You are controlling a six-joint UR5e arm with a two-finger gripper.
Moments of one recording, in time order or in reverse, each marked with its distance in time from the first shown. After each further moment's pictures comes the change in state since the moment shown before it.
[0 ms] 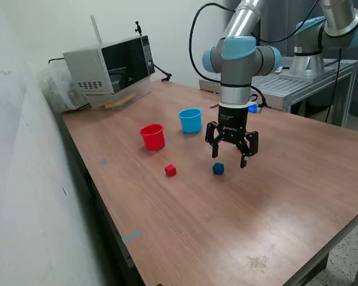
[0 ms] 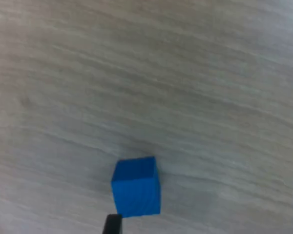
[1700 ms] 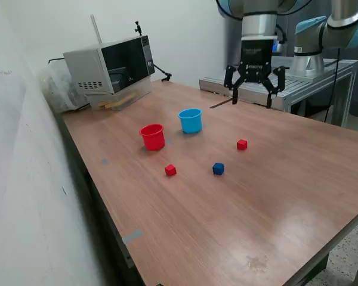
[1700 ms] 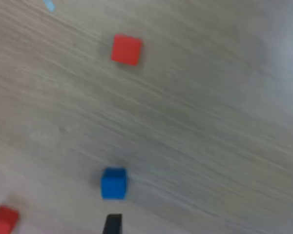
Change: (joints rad) arm 0.021 -0.317 0.170 0.194 -0.002 -0.118
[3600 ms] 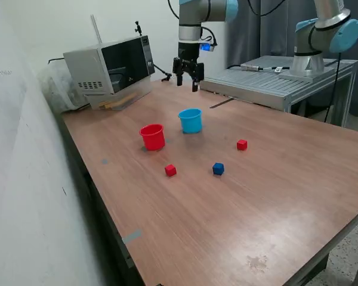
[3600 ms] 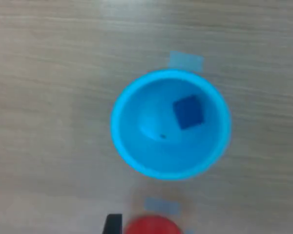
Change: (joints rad) arm -0.457 -0.154 0.194 -0.079 -0.025 -0.144
